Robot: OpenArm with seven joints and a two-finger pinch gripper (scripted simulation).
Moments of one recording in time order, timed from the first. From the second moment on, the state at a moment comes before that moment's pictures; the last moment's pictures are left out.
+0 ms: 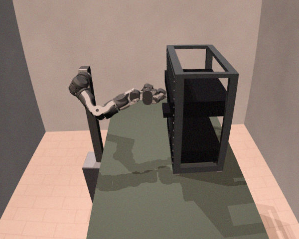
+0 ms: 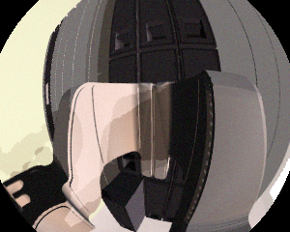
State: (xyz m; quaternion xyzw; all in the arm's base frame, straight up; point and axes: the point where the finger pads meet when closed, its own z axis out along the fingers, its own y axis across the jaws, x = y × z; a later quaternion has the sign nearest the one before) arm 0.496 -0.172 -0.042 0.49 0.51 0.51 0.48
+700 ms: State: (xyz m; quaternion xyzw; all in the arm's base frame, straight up) arm 0.501 -0.172 -0.044 0.49 0.52 0.51 0.48
